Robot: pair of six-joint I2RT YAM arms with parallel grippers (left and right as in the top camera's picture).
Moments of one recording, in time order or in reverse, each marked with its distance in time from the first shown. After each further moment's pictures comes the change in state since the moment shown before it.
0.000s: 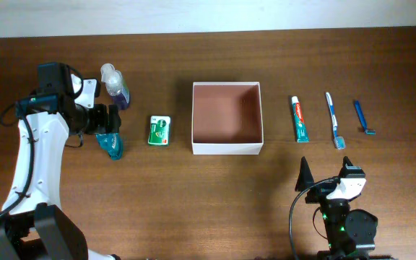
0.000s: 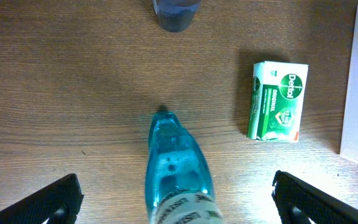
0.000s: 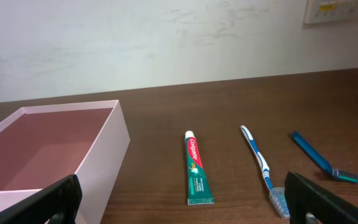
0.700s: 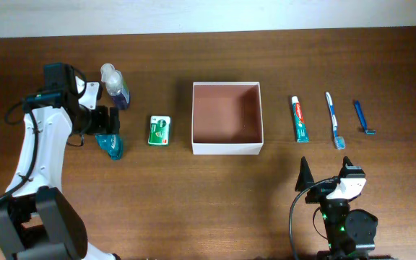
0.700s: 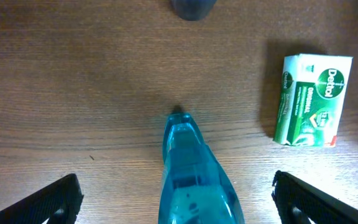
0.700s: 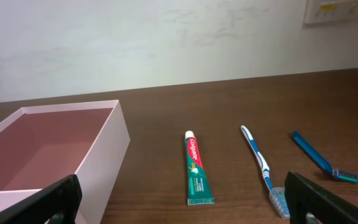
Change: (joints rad) left arm 0.000 0.077 0.000 0.025 -0.050 0.032; right arm 0.000 0.000 0.000 0.000 0.000 0.000
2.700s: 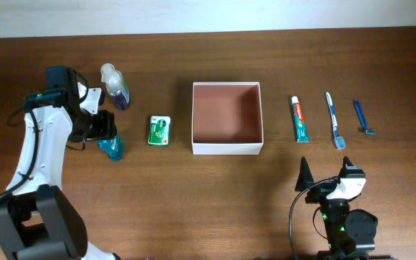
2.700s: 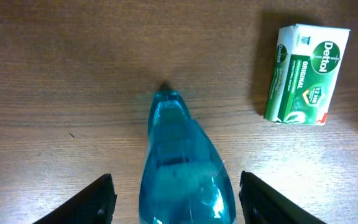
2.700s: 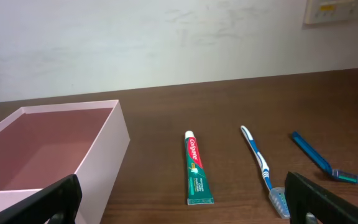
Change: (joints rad) left arm 0.000 0.006 0.001 -0.076 0.027 -0.022; right arm 0.000 0.000 0.000 0.000 0.000 -0.002
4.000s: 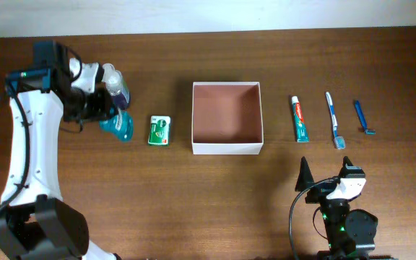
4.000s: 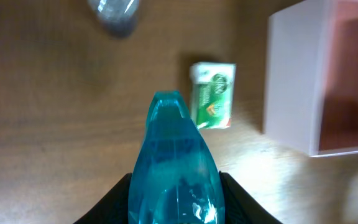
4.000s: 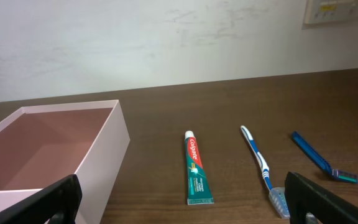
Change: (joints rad) left arm -0.031 0.015 0.301 -0.229 0.162 -0.041; right arm 0.000 0.000 0.000 0.000 0.000 0.000
